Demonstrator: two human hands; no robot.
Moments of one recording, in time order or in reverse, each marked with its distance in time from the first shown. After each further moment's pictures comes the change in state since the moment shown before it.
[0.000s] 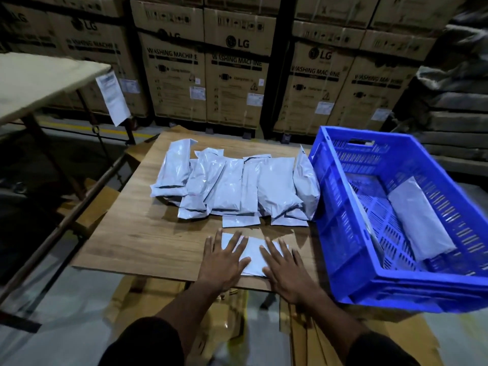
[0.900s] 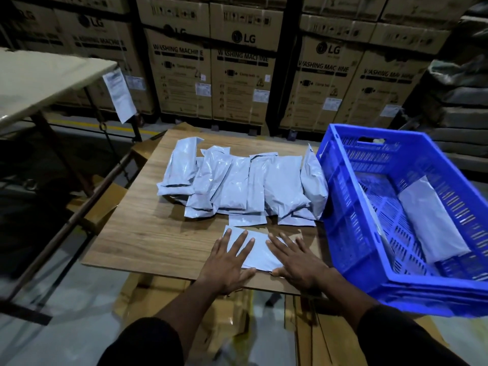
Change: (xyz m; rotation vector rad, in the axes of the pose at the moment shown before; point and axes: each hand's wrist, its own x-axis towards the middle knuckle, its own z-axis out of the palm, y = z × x) left_hand -0.001 -0.019 0.016 -0.026 0.006 0.142; right_hand 0.025 0.031 -0.020 -0.132 -0.157 -0.162
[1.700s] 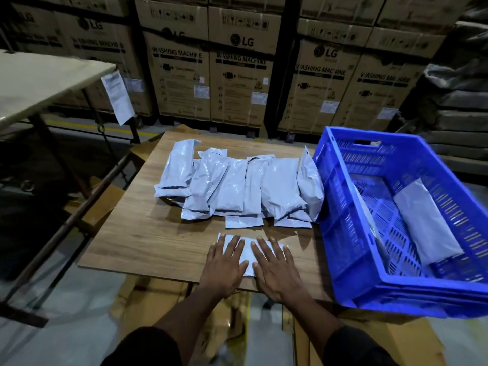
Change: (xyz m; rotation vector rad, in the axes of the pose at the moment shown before) left_hand -0.004 0.018 -0.001 0.009 0.084 -0.166; right_hand 0.016 -0.060 0.034 0.122 0.364 0.222
